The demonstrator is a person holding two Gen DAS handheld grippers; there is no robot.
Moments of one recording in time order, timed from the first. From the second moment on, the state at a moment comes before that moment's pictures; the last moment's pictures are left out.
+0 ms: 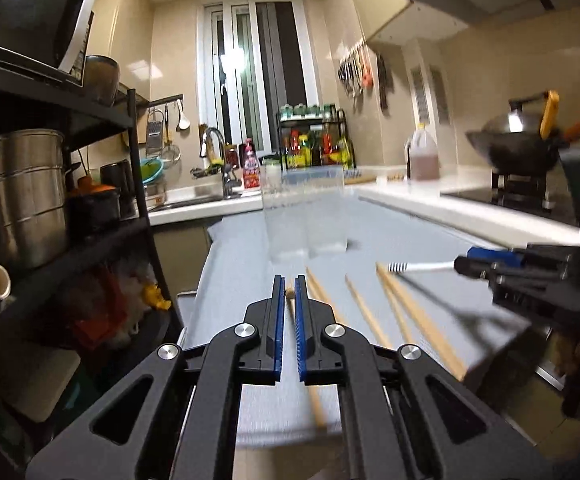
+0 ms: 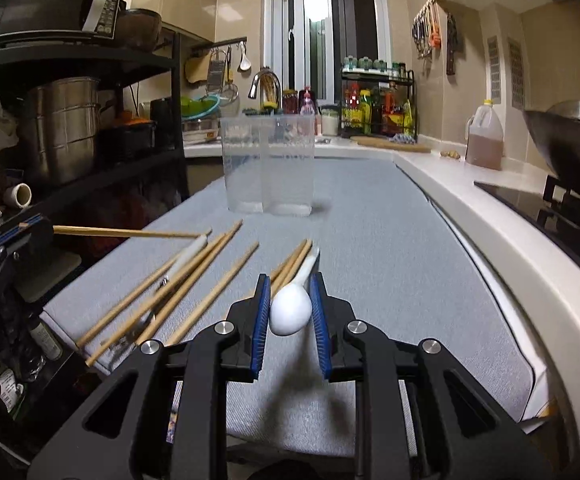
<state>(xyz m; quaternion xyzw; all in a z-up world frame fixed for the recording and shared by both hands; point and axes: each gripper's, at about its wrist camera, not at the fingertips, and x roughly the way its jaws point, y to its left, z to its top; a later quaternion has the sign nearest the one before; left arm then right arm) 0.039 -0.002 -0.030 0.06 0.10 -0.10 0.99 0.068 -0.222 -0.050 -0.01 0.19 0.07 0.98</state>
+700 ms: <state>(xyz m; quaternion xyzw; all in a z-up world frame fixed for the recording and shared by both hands) 0.123 0.008 0.031 0.00 0.13 -0.14 0.98 0.129 -0.232 0.014 0.03 0.14 0.06 0.99</state>
